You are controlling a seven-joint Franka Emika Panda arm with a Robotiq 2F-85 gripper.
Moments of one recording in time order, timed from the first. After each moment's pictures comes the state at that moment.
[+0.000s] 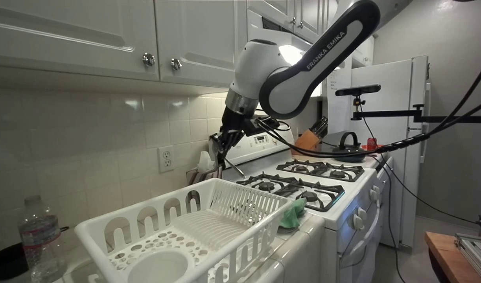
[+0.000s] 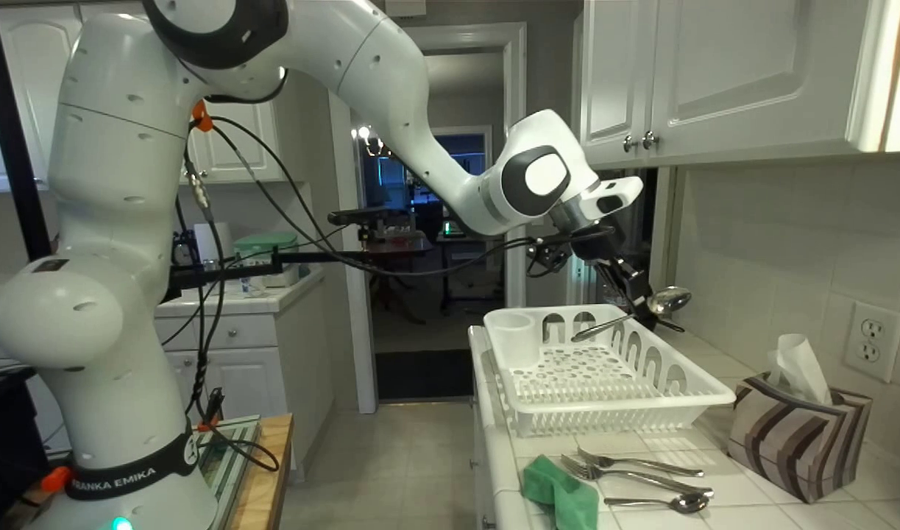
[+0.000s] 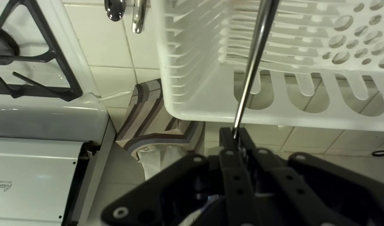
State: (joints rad) arm 0.20 0.30 -0.22 -1.96 -0.38 2.77 0.54
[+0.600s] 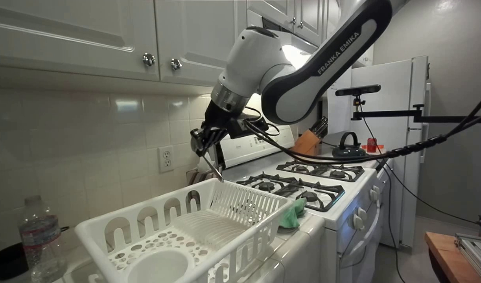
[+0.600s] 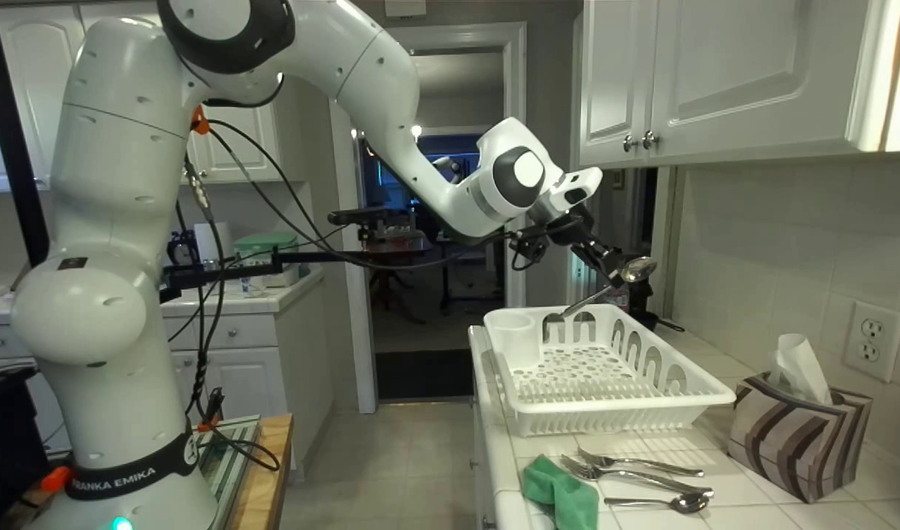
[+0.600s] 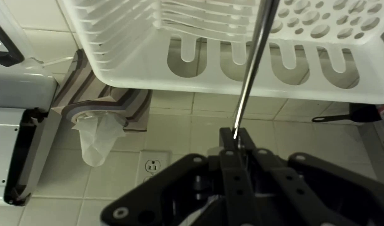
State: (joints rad) arm 0.36 0.31 -0.29 -1.96 -0.57 2.90 0.78
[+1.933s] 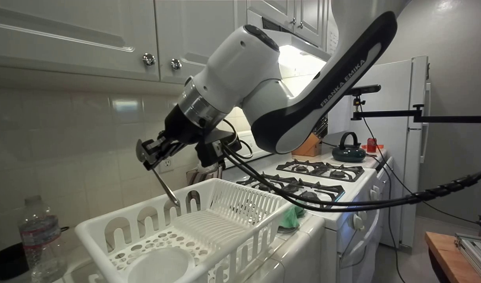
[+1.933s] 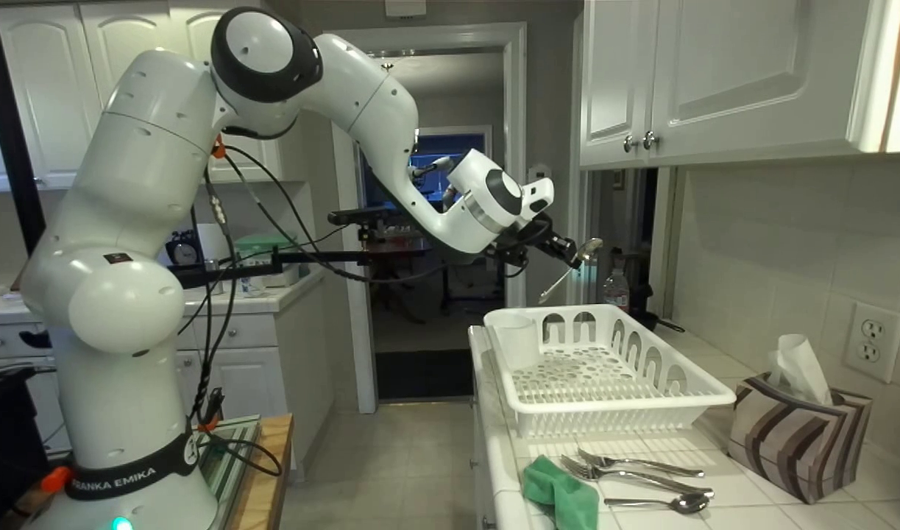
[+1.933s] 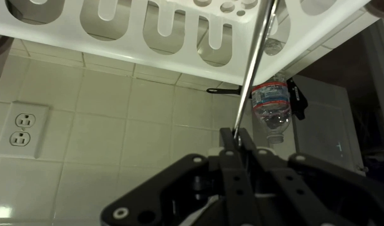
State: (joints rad) arm 0.70 0.46 -0.53 -1.87 -0.78 3.17 1.00
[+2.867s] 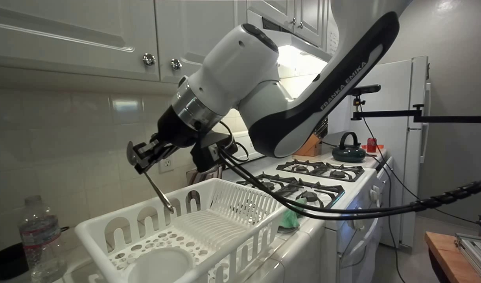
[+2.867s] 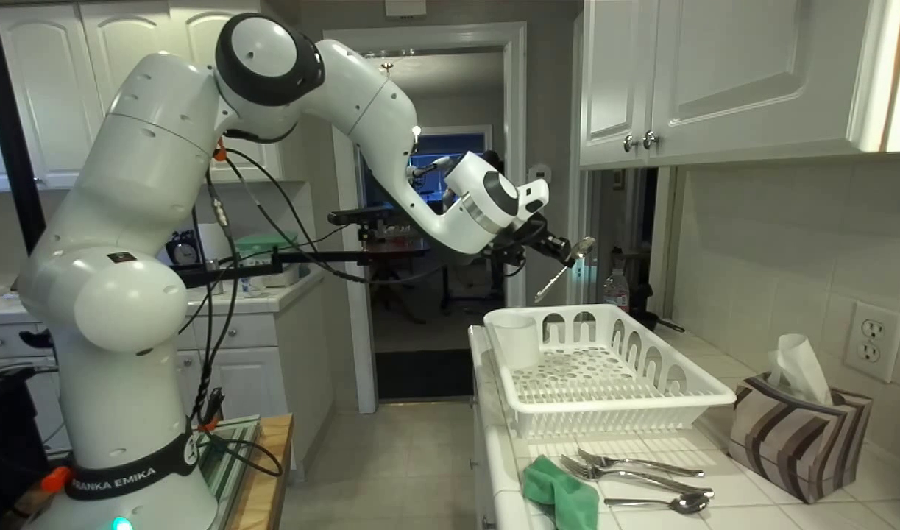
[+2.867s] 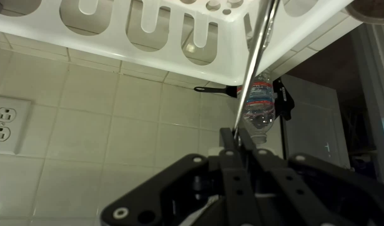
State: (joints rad) arm 0.73 0.48 -0.54 -1.85 -0.78 3.18 1.00
